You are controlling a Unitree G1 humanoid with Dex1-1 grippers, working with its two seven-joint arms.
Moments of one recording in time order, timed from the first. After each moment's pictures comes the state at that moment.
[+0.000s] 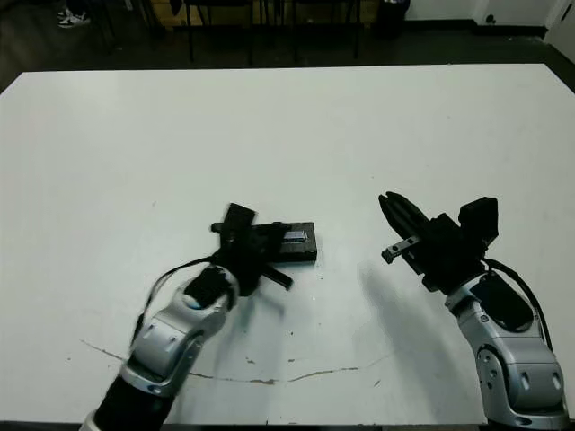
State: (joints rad) left arm -0.17 -0.02 -0.22 -0.25 -0.04 0.64 -0.07; right arm 0.02 -0.44 -0.14 -0.32 0.45 0.35 0.44
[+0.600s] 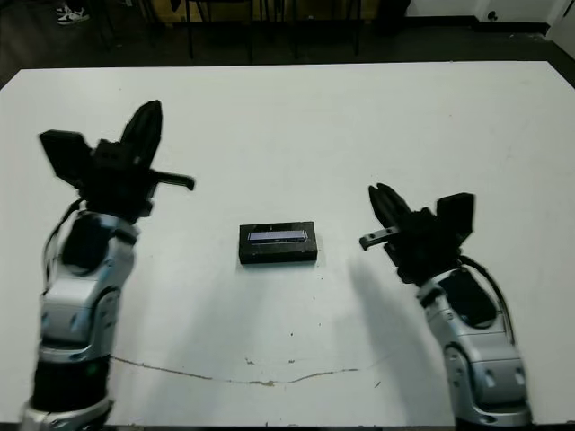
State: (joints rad) left arm -0.12 0.21 0.05 -0.31 -0.09 0.14 -0.23; right arm -0.01 -0.30 -0.02 -0.34 0.25 0.23 0.24
